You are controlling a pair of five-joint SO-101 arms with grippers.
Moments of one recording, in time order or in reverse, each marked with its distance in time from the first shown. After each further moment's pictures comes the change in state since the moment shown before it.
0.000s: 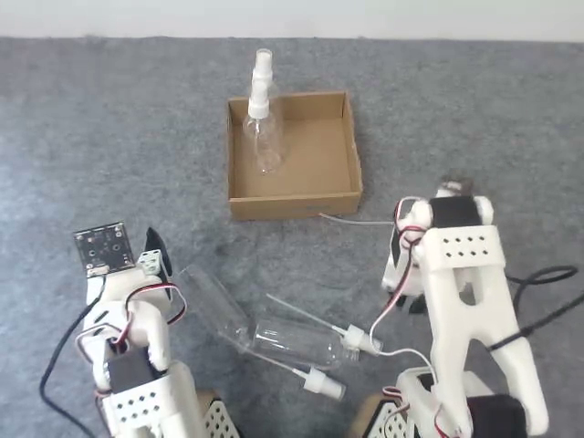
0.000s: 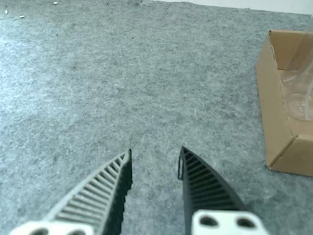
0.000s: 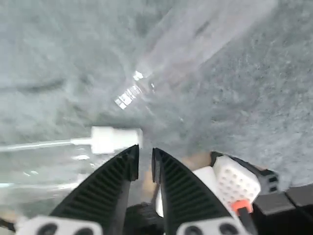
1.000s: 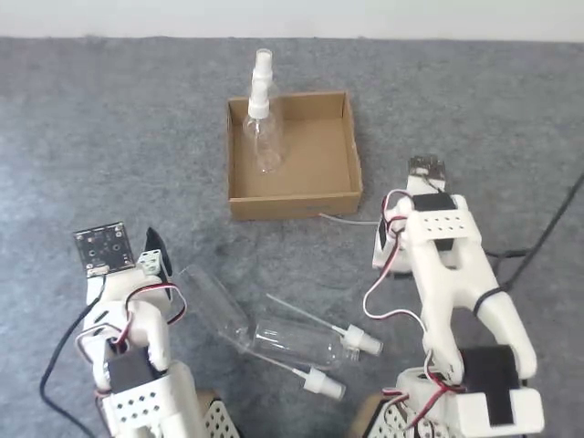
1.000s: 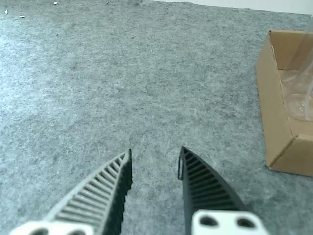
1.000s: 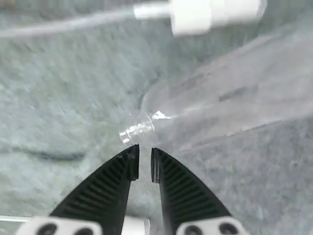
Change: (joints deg) left arm 0.0 0.0 0.0 0.0 0.0; right arm 0.1 15.7 2.4 -29.2 12.0
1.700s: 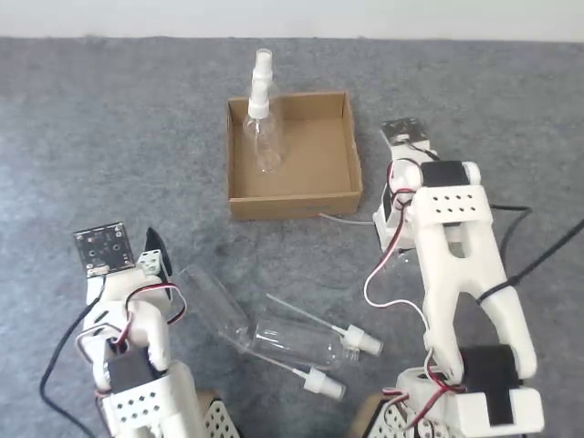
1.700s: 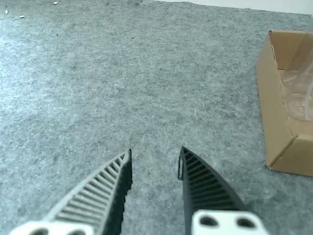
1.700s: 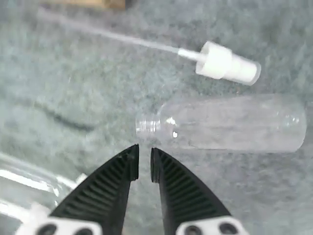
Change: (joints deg) left arm 0.0 0.0 0.0 0.0 0.0; right arm -0.1 0.0 -16.7 14.2 23.7
